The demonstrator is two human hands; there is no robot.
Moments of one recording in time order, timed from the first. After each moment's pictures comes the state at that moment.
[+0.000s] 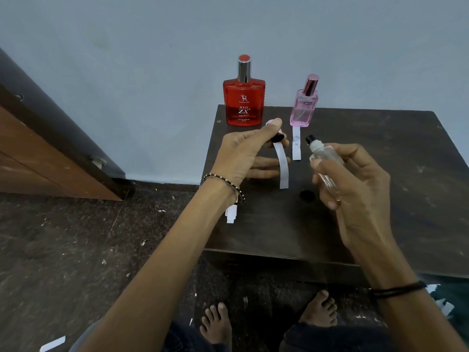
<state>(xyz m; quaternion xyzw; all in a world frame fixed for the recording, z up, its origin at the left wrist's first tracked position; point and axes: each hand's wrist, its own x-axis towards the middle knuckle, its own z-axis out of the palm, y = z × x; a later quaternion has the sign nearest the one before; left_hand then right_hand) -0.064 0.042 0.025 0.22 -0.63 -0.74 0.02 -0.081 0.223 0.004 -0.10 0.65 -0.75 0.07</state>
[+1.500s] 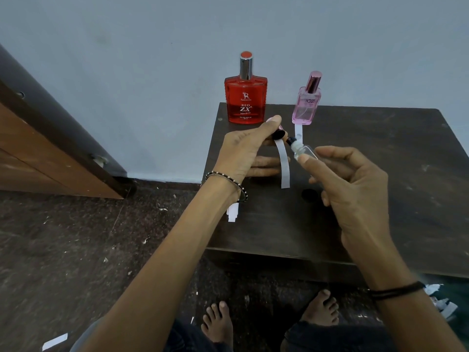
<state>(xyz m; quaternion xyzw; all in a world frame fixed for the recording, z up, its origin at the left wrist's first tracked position) -0.066 0.045 0.027 0.24 -0.63 -0.74 0.03 -0.079 0.214 -0.002 -0.06 0.71 -0.70 0.03</state>
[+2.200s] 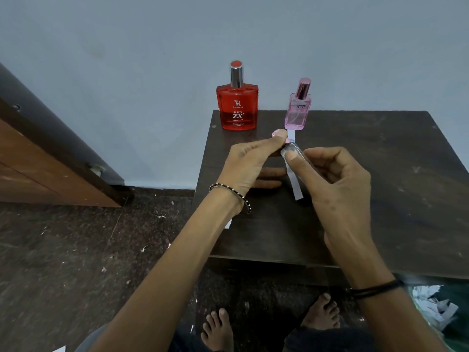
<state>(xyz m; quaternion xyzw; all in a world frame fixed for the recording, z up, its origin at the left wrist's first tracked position) -0.068 0.056 0.020 0.22 -0.64 -0.74 0.00 -0.080 0.204 -0.006 -0.07 0.74 -0.67 -0.02</state>
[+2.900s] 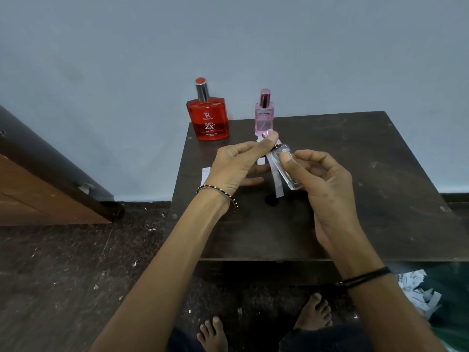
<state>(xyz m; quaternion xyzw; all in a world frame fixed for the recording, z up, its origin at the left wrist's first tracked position) -0.079 0.084 0.025 0.18 -0.70 -0.69 -0.01 -0.093 0.243 -0.003 -0.03 0.63 -0.77 0.06</state>
